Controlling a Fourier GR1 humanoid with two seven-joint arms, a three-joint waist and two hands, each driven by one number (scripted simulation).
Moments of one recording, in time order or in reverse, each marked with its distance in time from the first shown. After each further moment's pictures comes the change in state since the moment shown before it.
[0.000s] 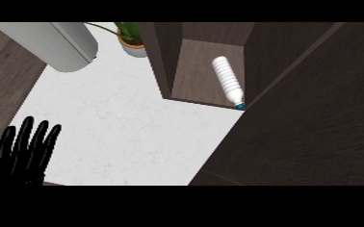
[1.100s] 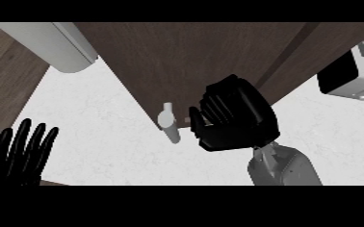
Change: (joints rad) left arm 0.024 0.012 0.023 0.014 0.030 -0.058 -0.002; right arm -0.522 0.135 -0.377 0.555 -0.032 -0.609 -0.126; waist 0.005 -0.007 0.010
